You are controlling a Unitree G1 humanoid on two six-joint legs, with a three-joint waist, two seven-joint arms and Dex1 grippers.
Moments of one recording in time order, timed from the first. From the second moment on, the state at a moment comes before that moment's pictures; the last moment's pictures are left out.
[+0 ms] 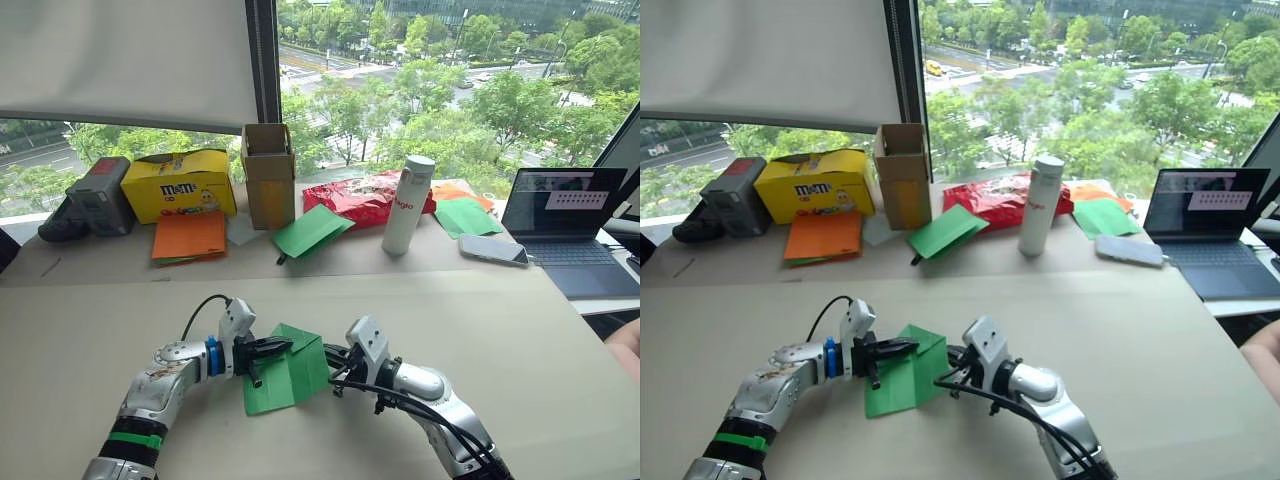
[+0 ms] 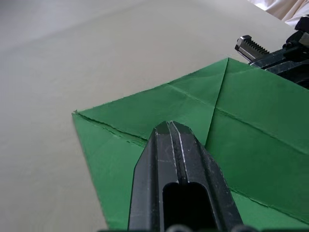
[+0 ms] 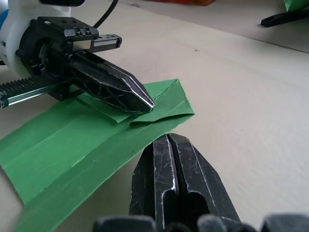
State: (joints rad) left arm -0.29 0.50 -0.05 0.13 -0.38 0.43 -1.04; right arm -0.19 -0.20 0.29 -0.16 0.14 0.34 0.63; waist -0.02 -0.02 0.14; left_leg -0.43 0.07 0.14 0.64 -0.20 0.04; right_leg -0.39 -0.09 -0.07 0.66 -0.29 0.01
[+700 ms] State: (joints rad) left arm -0.18 0.55 -0.02 -0.01 -0.40 0.50 -1.01; right arm -0.32 -0.13 0.34 0.03 0.16 0.28 0.74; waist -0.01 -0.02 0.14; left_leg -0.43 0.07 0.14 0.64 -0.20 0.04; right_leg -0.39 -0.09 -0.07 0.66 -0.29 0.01
